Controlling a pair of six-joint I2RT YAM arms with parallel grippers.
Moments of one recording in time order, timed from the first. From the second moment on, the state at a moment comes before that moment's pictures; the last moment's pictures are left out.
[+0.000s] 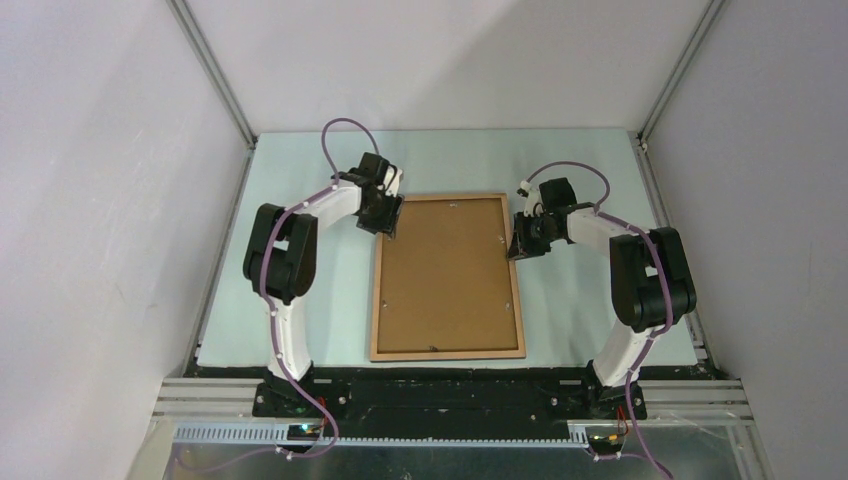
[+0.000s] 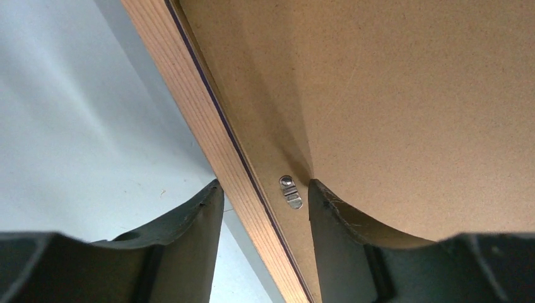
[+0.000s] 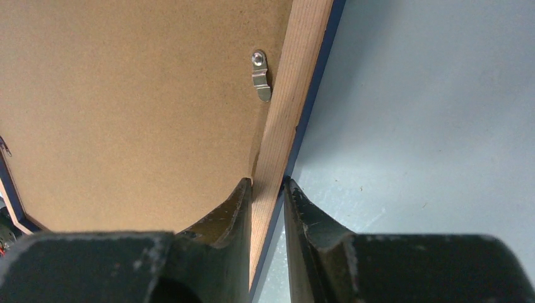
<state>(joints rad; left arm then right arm) -0.33 2.03 1.46 -0.59 0.06 -0.04 0.21 1.77 1.06 -0.38 -0.41 0.13</state>
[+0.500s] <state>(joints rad) -0.33 2.01 1.45 -0.60 0.05 0.01 0.21 1.77 1.06 -0.38 -0.42 0.13</state>
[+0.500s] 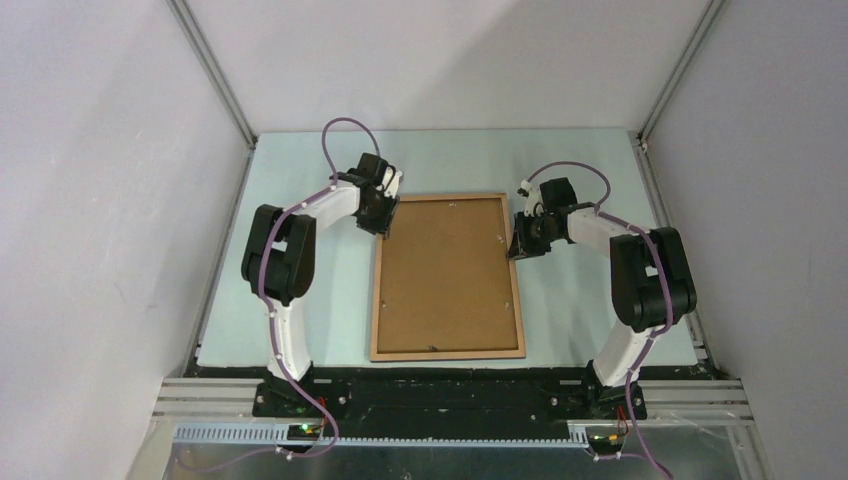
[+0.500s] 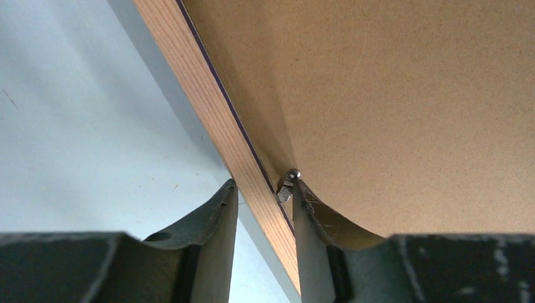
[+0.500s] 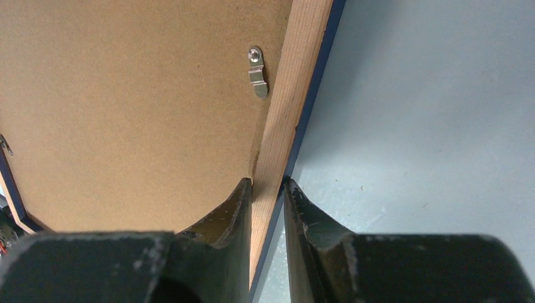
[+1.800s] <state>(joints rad) -0.33 1.63 1.21 -0.67 -0.02 0.14 0.21 1.77 1.06 -0.37 -0.44 0.12</state>
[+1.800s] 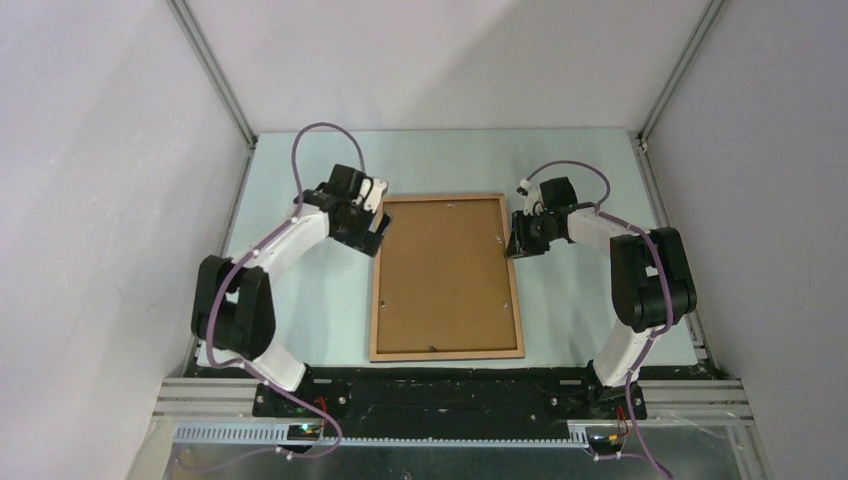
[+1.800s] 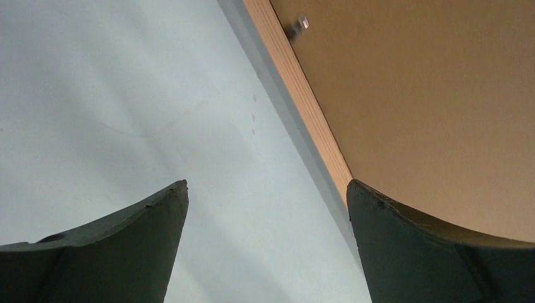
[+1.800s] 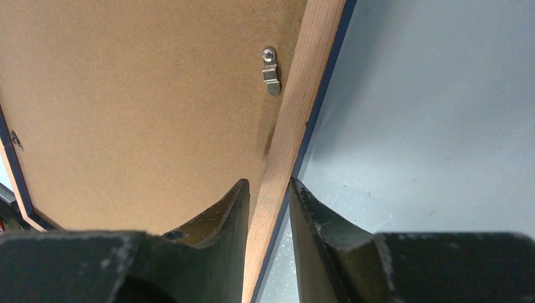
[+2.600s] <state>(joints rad) -0.40 1.54 0.95 -0.71 0.22 0.21 0.21 1.77 1.06 -0.37 -0.45 0.07</state>
